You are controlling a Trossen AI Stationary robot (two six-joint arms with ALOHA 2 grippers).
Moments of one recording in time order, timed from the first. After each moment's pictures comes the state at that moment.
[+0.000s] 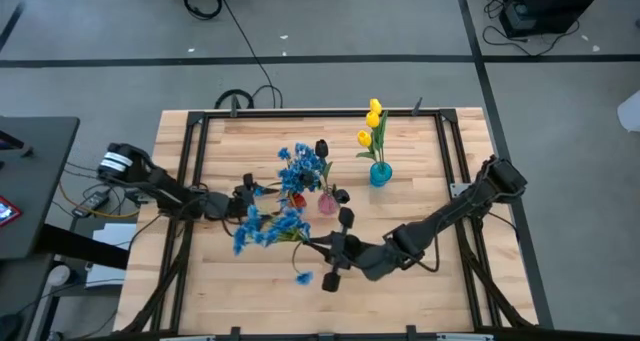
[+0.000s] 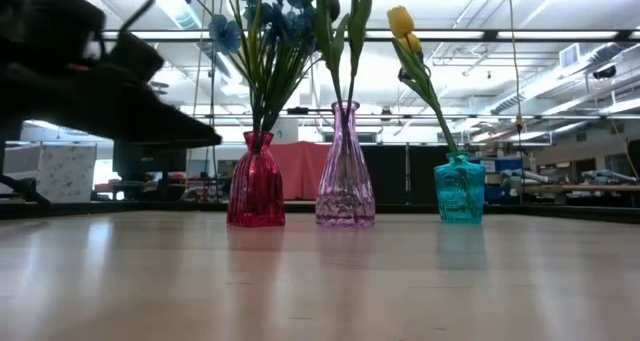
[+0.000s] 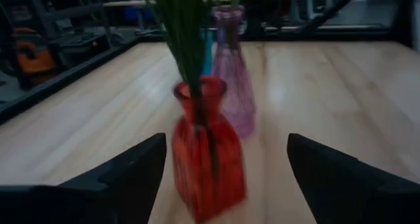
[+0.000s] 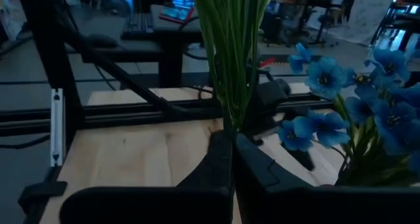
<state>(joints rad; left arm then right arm) -0.24 1.44 0.05 1.22 -0.46 -0.04 0.53 1.79 1.31 0.19 0.78 0.16</state>
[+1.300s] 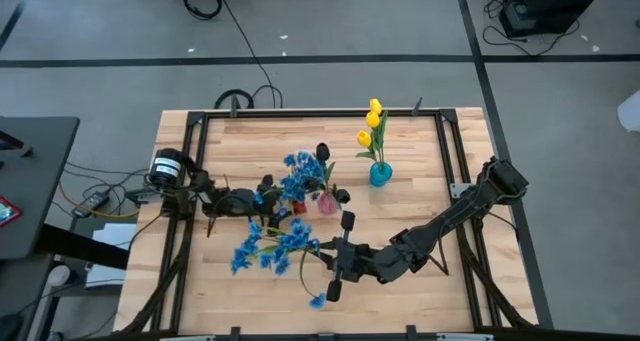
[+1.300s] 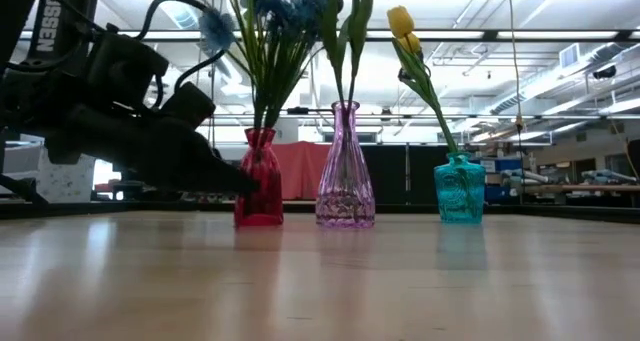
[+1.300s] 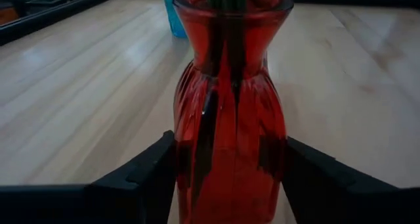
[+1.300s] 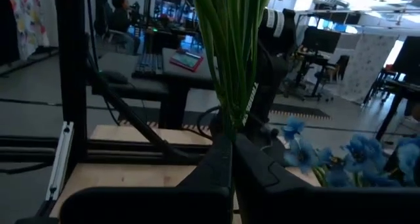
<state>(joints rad) -0.07 1.86 0.23 1.36 -0.24 -0.08 0.56 1.79 1.31 0.45 0.79 -0.14</state>
